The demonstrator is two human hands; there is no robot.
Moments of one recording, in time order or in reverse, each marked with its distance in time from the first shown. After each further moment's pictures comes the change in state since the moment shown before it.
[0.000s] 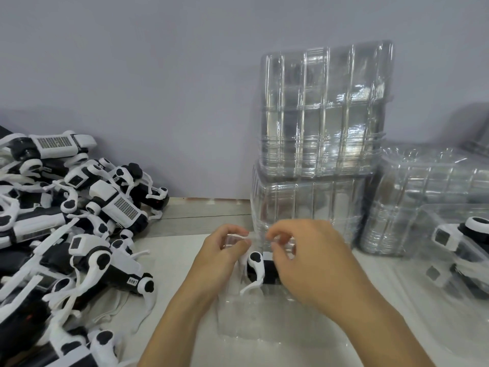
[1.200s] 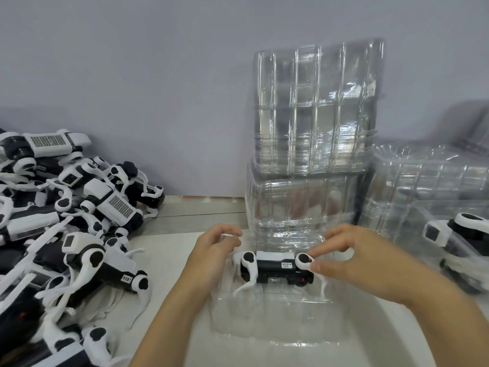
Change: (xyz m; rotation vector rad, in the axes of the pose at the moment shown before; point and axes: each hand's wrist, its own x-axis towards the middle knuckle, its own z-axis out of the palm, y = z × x) left_hand -0.002 0.003 0.004 -0.011 0.063 -0.071; right_hand -0.003 0.072 -0.041 0.161 -0.361 0.193
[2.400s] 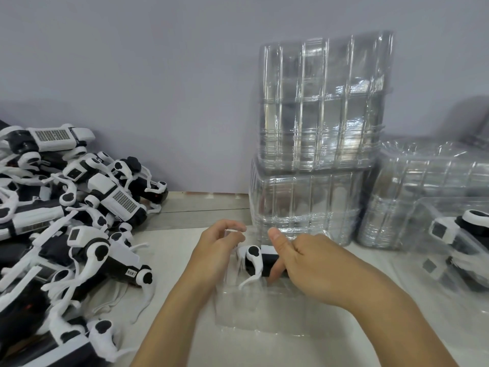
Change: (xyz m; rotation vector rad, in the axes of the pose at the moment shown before) left_hand 0.002 0.000 0.001 -0.016 -0.024 0.009; right_hand 0.007 -0.055 0.044 -0.095 -0.055 0.024
